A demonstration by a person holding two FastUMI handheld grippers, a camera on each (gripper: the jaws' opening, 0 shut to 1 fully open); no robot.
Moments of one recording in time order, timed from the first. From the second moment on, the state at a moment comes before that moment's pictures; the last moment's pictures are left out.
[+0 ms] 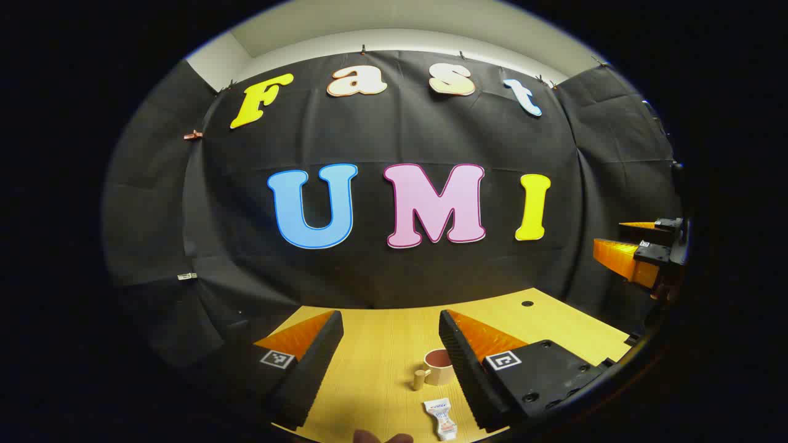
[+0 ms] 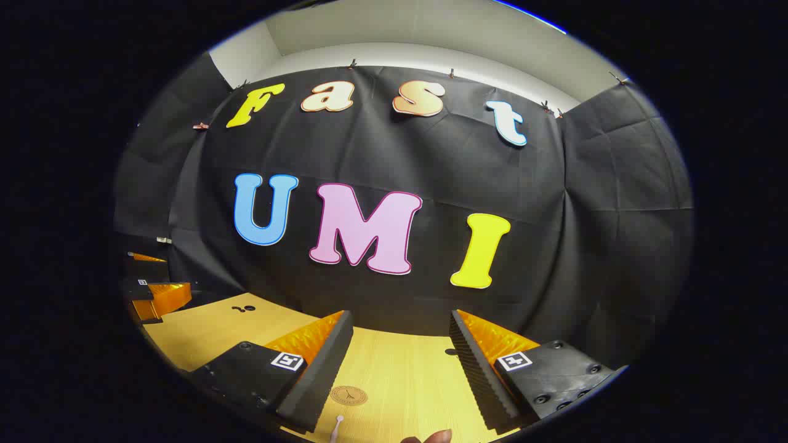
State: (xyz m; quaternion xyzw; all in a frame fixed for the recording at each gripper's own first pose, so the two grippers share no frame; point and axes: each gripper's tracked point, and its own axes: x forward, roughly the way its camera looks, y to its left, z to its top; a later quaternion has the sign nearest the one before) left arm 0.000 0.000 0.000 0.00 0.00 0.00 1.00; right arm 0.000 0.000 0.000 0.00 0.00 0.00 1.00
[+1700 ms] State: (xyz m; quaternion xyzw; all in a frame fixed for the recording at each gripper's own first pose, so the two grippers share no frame) left arm -0.002 -0.086 -0.258 -0.01 0.36 -0.04 0.93; right arm -0.011 -0.037 -0.076 -0.01 0.09 0.00 1.00
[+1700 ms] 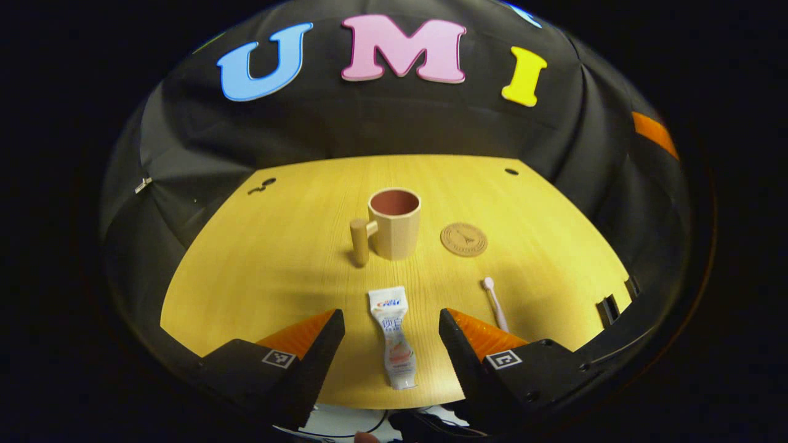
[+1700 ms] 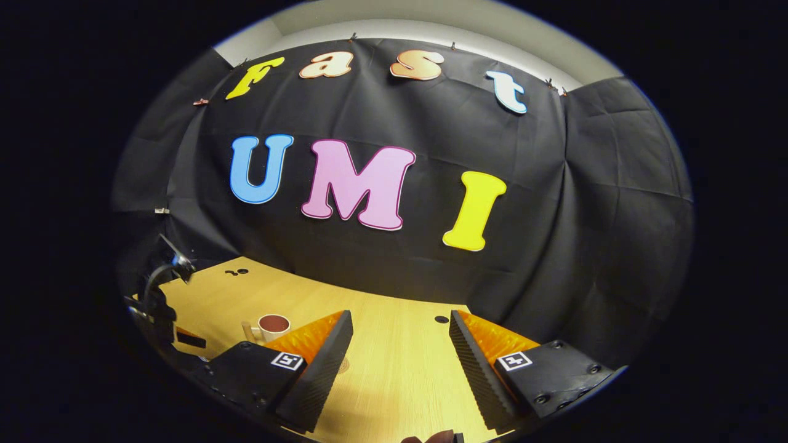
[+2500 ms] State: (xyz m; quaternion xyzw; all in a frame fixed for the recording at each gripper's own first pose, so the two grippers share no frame) left arm 0.026 -0.103 -0.348 0.00 0.51 0.01 0.86; right arm 0.030 -0.085 -0.155 0.01 0.16 0.04 0.99
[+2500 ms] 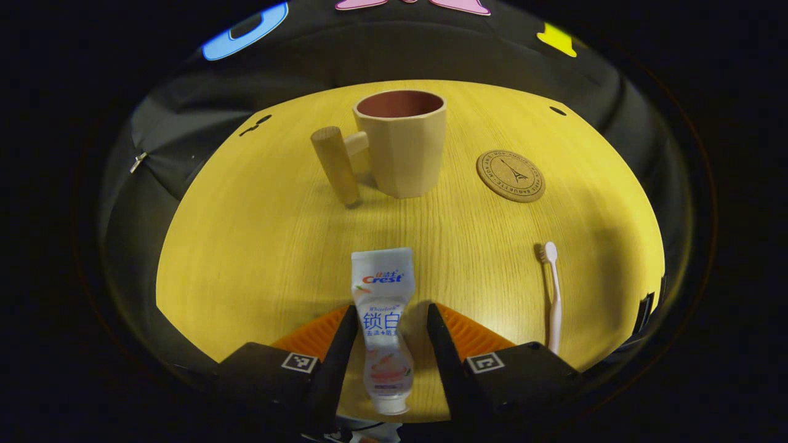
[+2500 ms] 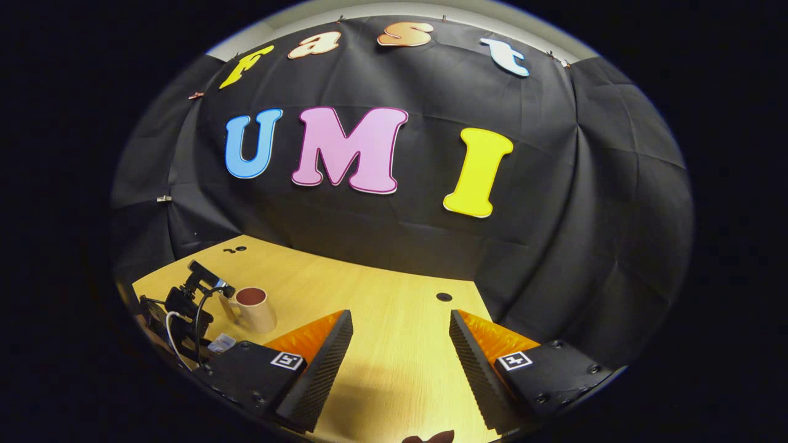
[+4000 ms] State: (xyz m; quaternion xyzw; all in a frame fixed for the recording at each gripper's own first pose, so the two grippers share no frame) left arm -0.004 -0.050 -0.278 0.02 0.47 -0.16 0.87; right arm -0.065 0.100 -0.352 0.07 0.49 0.07 0.87
